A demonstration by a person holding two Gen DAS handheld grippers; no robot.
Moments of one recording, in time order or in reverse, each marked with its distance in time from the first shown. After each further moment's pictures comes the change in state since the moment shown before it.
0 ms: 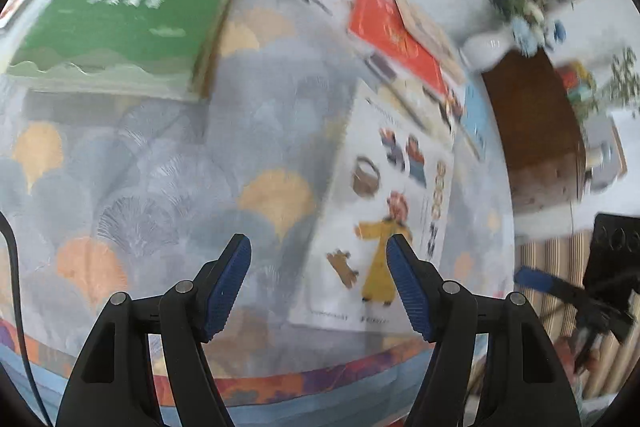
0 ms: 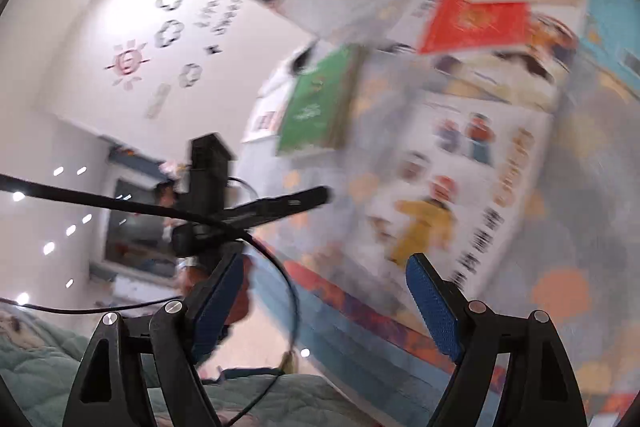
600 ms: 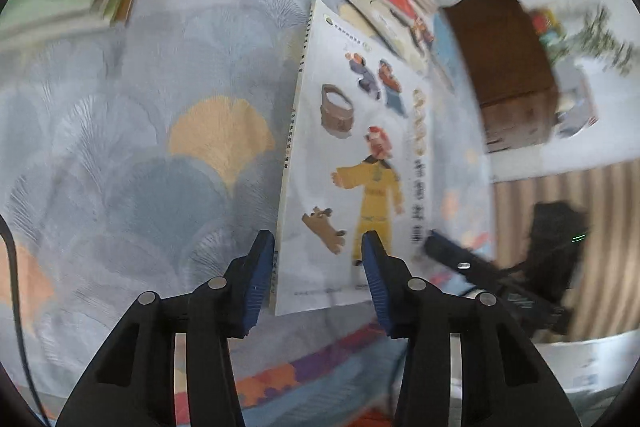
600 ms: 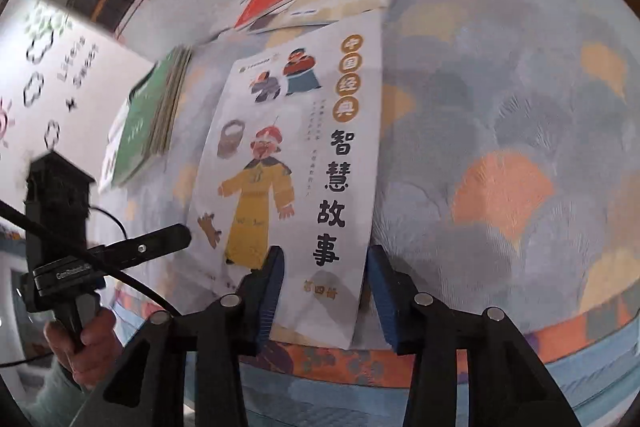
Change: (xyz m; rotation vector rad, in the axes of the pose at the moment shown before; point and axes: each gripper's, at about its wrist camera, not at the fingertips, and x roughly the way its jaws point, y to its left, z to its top) left arm 0.025 0.014 -0.013 0.031 0.188 -0.248; right arm 0.050 -0.051 -0.060 0.248 -0.142 -0.422
